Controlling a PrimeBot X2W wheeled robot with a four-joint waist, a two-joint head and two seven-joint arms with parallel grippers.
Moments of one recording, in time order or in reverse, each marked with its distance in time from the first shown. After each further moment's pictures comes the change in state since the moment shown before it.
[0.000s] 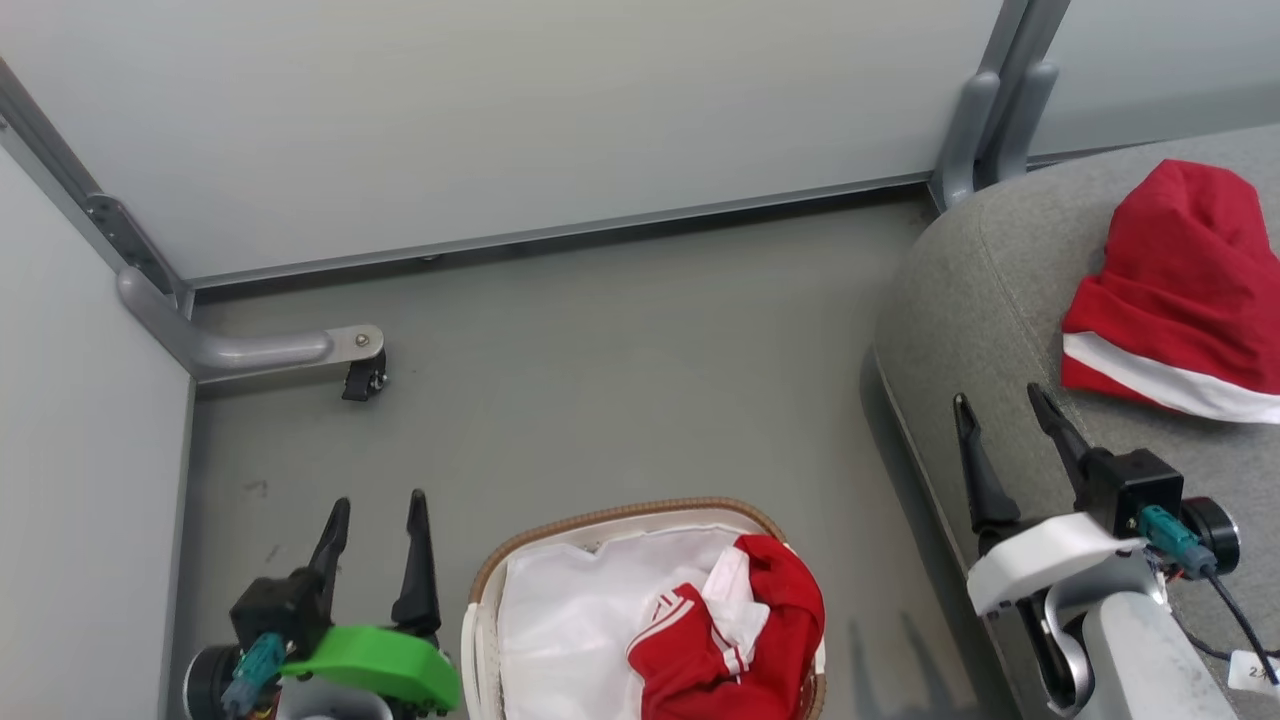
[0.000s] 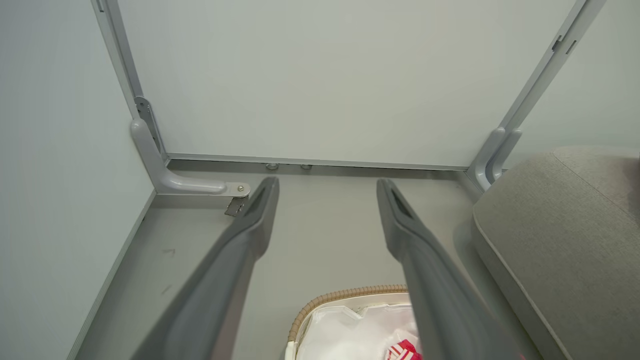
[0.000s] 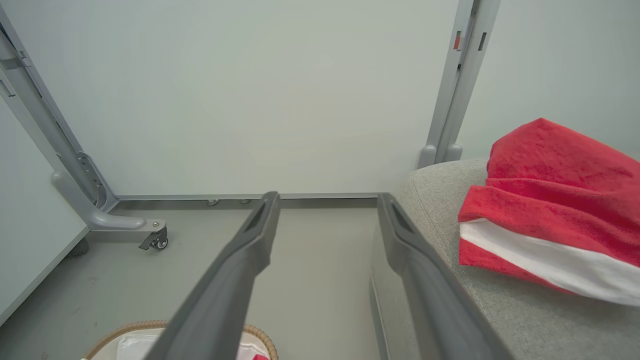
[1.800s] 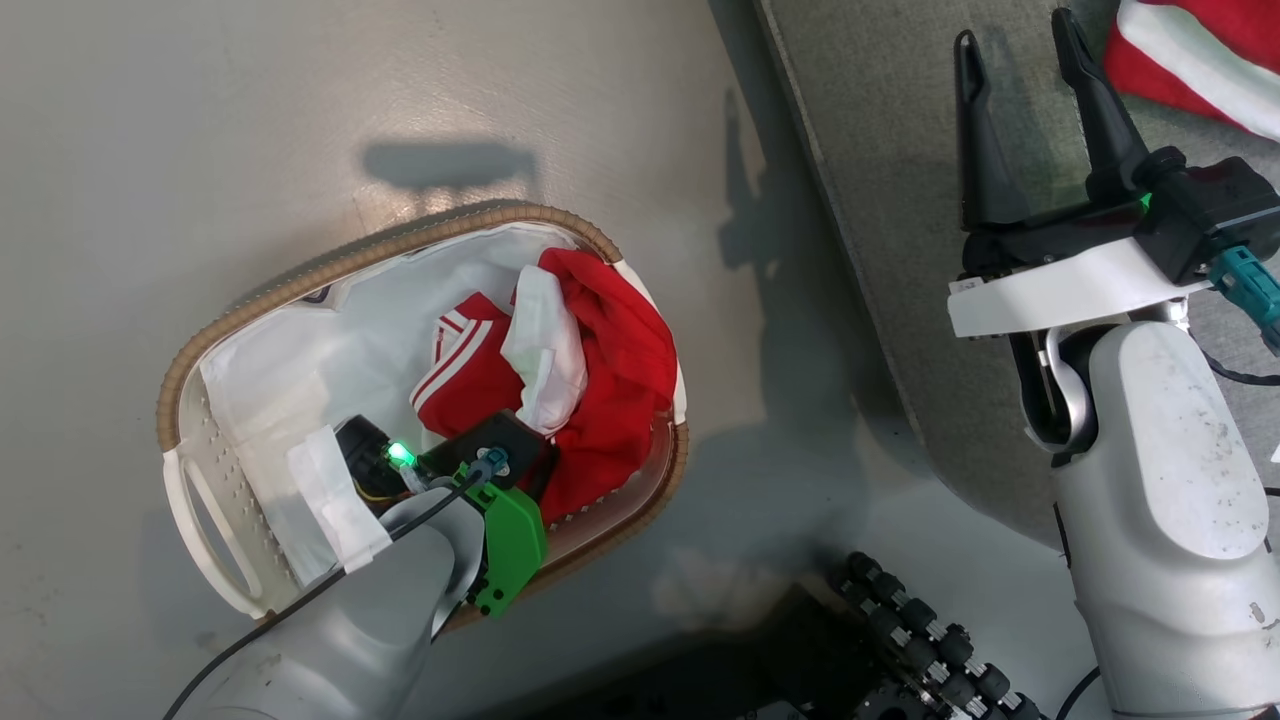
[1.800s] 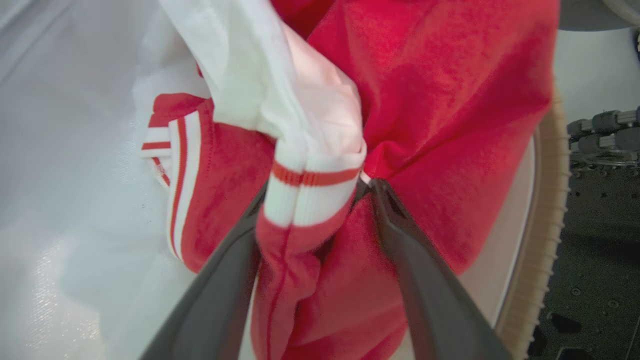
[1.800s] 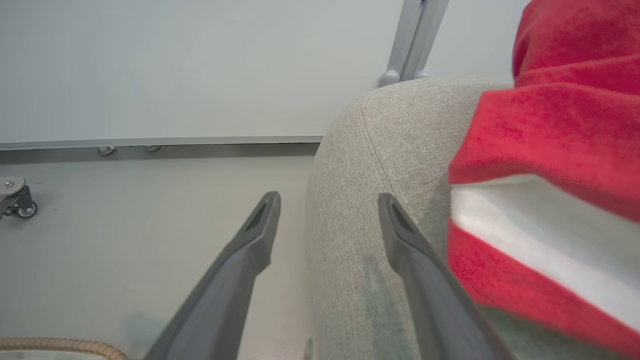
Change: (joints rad) left arm -0.725 0.048 -0.984 0.824 -0.179 -0.052 0.016; right arm -0.405 -0.001 0.059 -0.162 0.049 0.000 0.000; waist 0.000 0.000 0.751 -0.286
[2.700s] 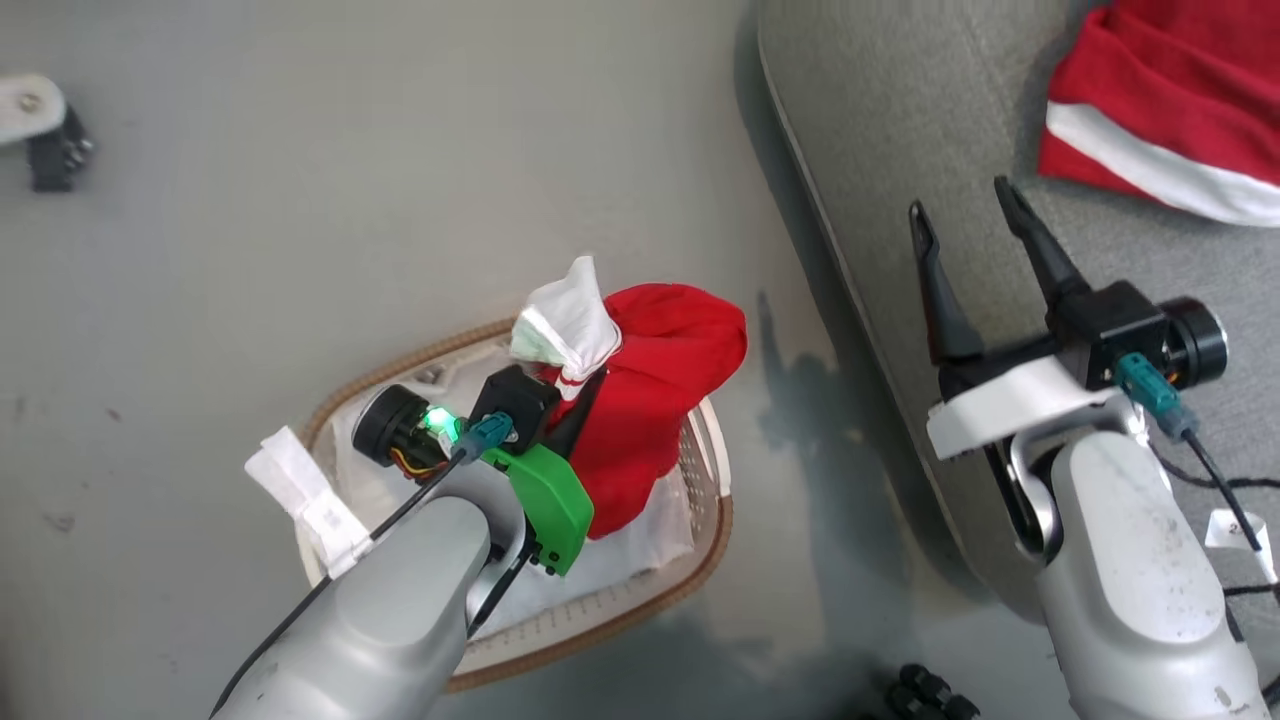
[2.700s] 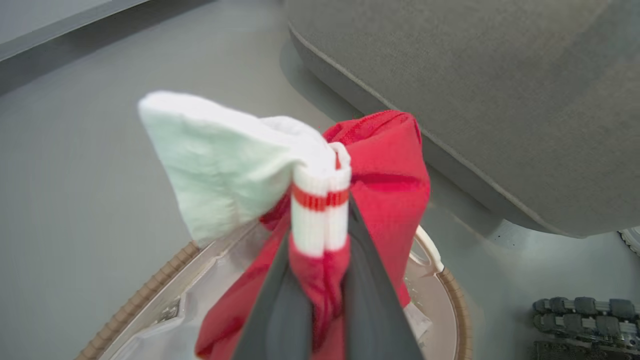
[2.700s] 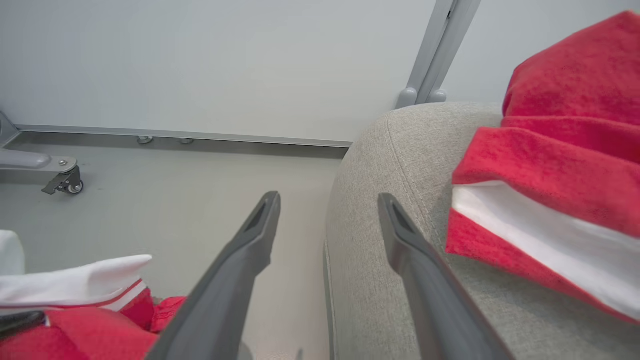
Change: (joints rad) left arm 0.065 0.033 0.166 -0.327 -0.071 0.012 -0.015; right arm 0.143 0.001 0.008 0.089 -0.129 0.000 0.000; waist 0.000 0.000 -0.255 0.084
